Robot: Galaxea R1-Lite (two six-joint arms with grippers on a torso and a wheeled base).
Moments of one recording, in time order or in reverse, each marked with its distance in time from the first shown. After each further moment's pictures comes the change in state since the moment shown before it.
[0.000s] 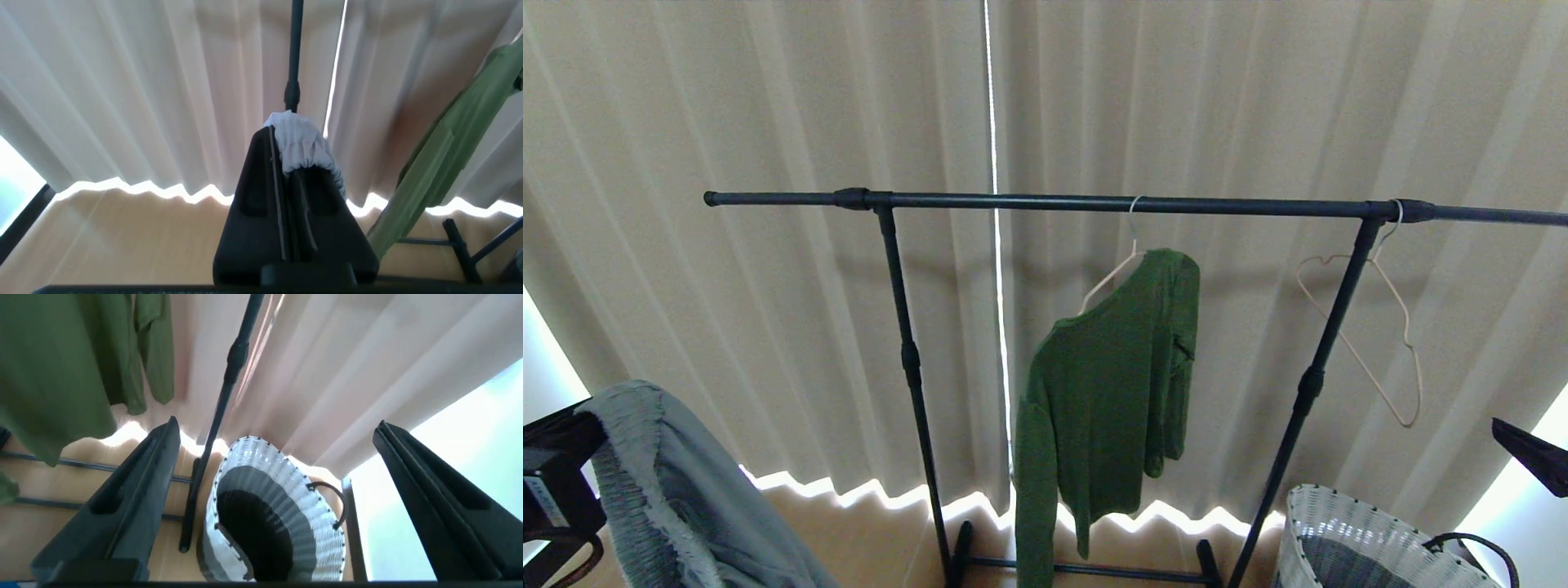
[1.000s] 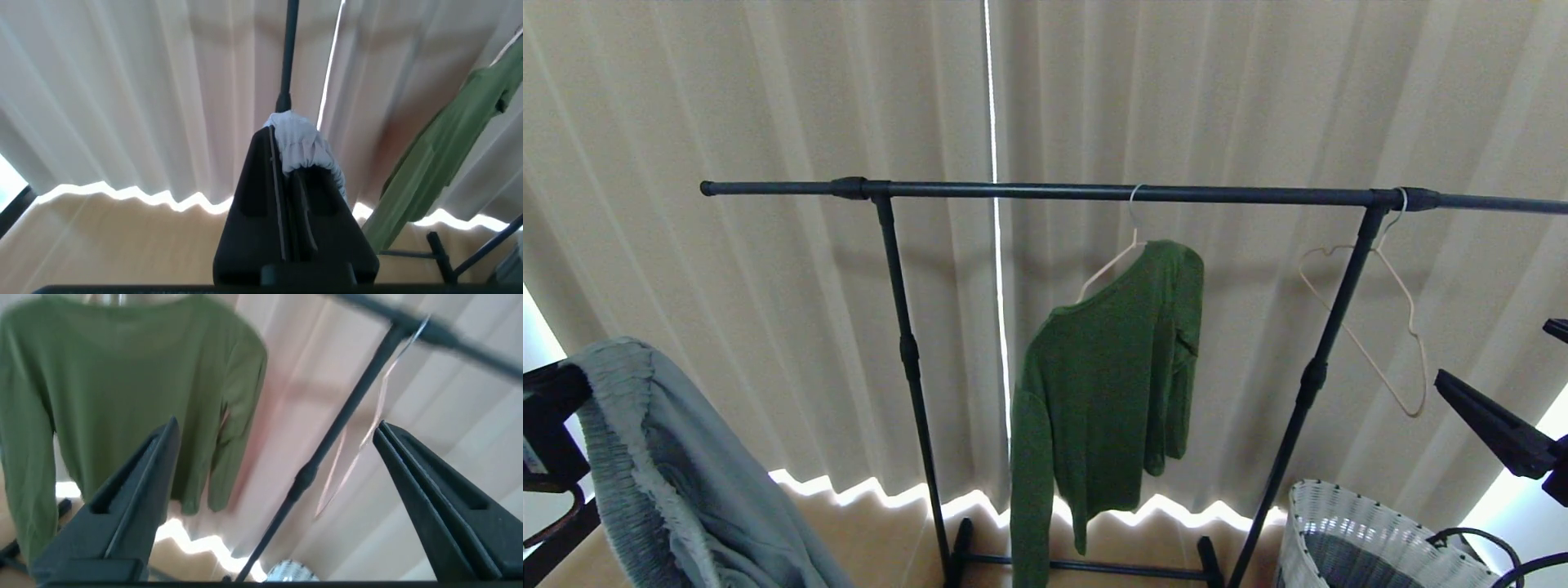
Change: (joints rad) left arm -0.005 0.026 -0.134 0.092 0.002 -0.048; right arm 0.208 0.010 0.194 -0.562 0.163 0.000
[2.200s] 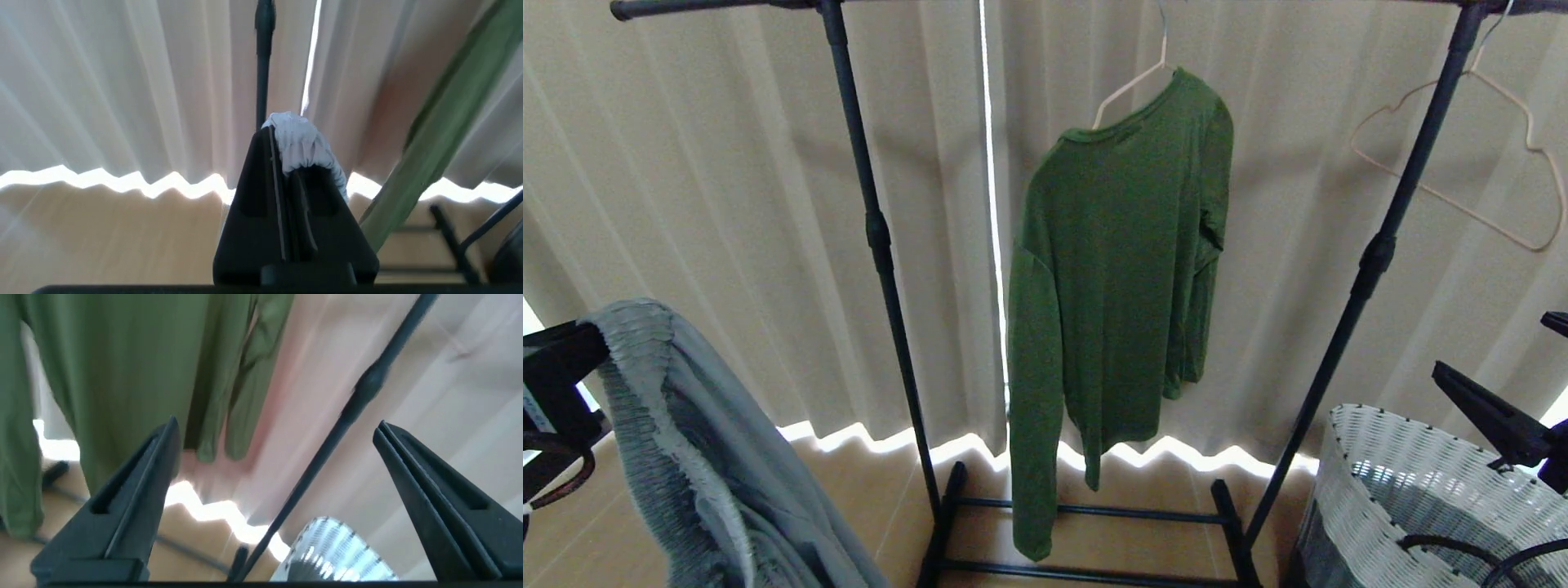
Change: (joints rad) left arm -0.070 0.028 -0.087 0.002 -0.003 0.002; right arm -0.003 0.020 -0.024 0.006 -0.006 -0.006
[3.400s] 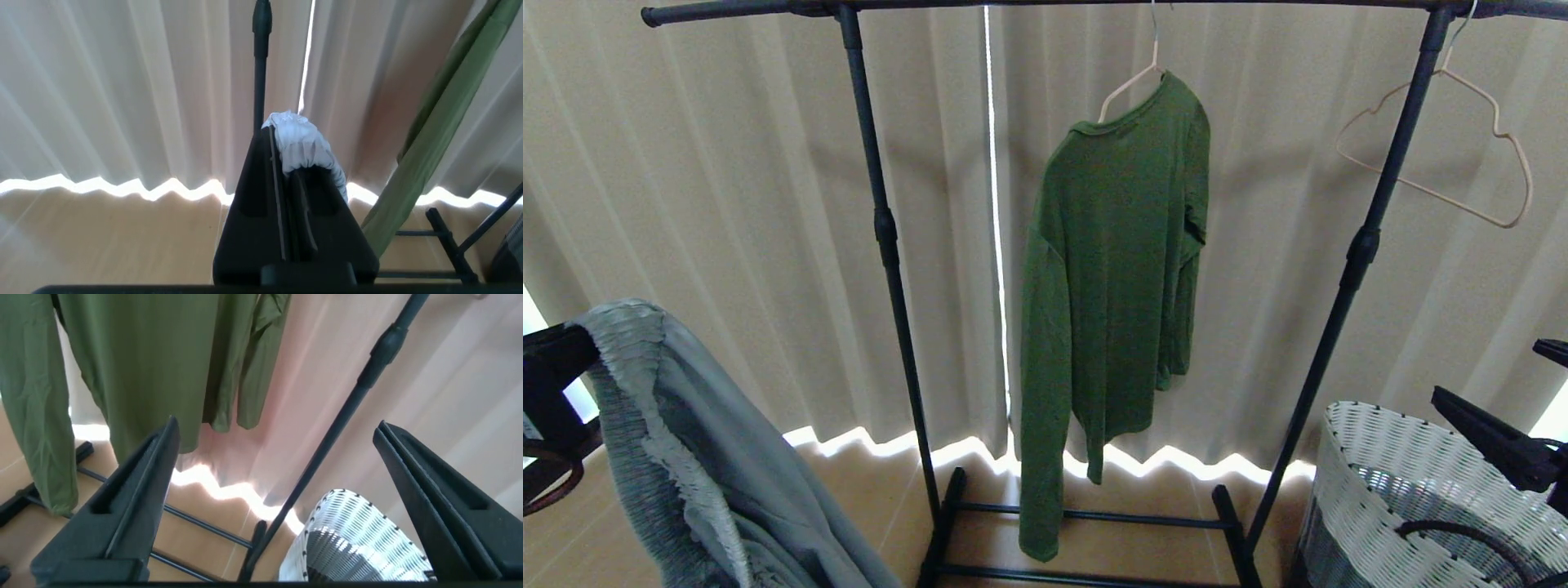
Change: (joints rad) left arm 0.001 -0.010 0.008 -0.003 0.000 -0.010; right arm 0.019 -0.045 -0.046 0.197 -0.010 0.054
